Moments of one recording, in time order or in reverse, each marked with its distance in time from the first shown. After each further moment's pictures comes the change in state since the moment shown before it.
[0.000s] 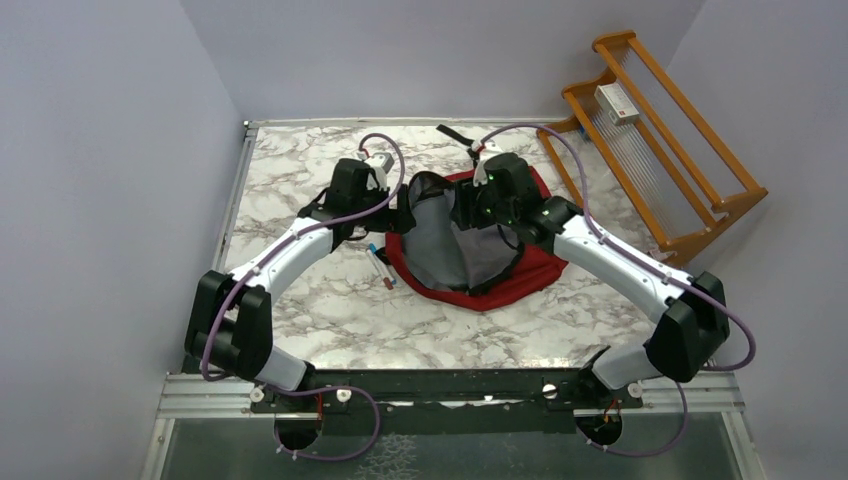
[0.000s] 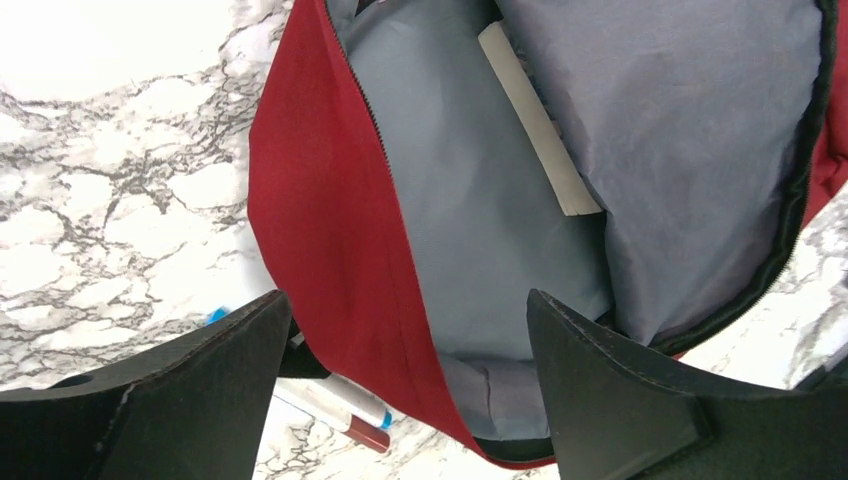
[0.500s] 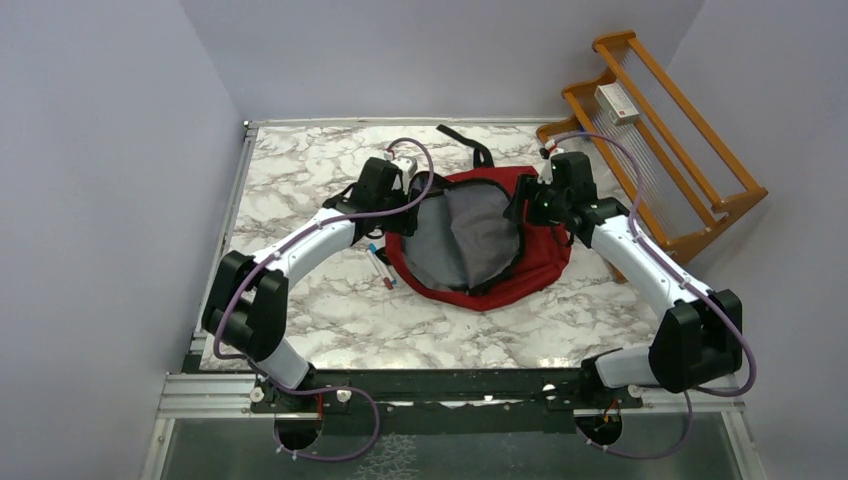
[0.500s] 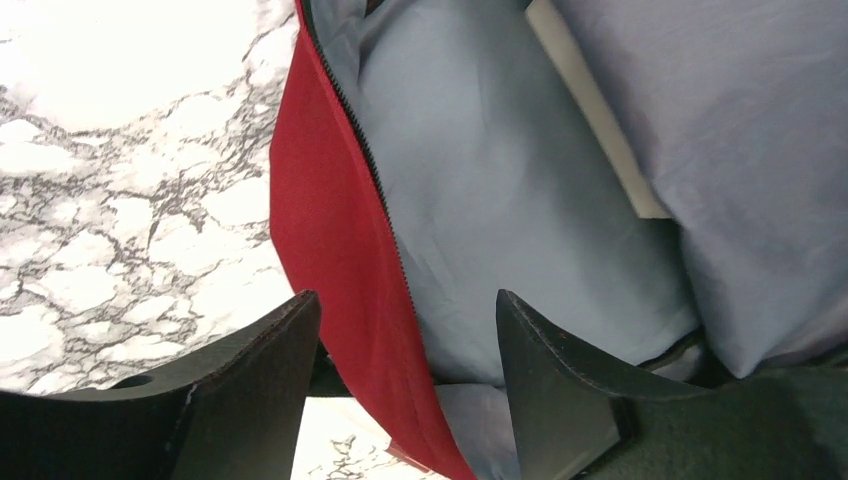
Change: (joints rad) left arm -0.113 0.114 0.120 -0.080 -0.204 0.119; right arm -0.359 -0.096 -0.151 -0.054 -0.120 0.053
